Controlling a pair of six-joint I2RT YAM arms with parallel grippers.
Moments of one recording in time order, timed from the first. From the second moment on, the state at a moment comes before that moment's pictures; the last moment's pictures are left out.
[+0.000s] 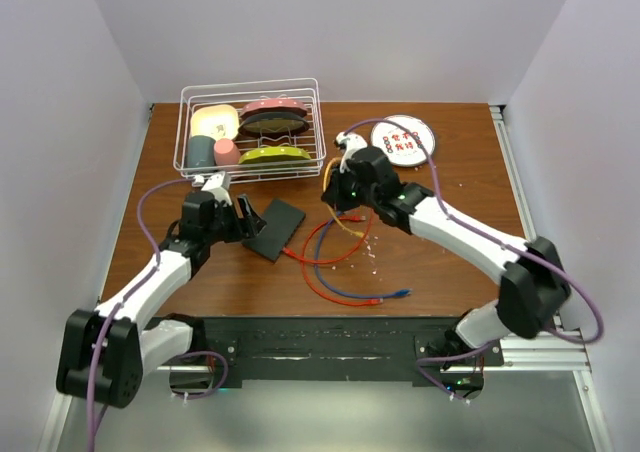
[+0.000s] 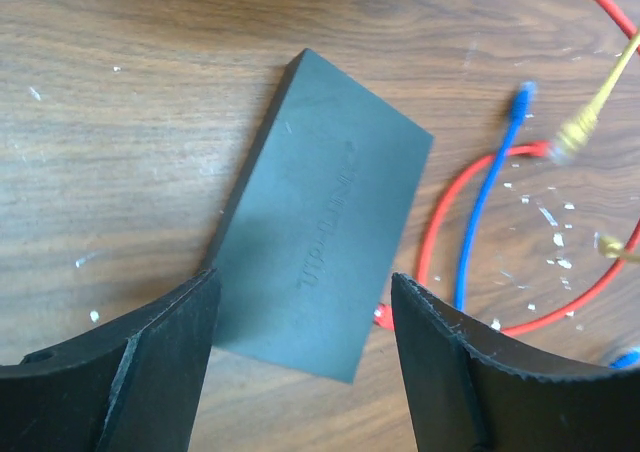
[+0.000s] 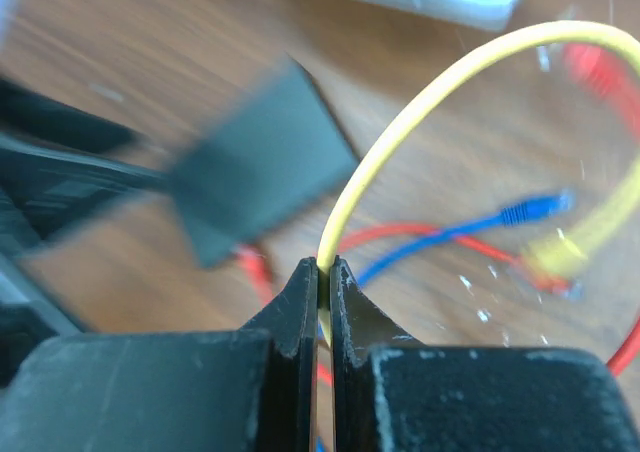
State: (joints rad) left arm -0.21 1.10 0.51 -0.02 0.22 -0.46; right arm 0.71 1.52 1.14 -0.22 -0.05 0.40
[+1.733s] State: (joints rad) left arm -0.21 1.10 0.46 0.07 0.38 -0.48; right arm 0.84 1.52 1.11 -0.48 0.01 0.30
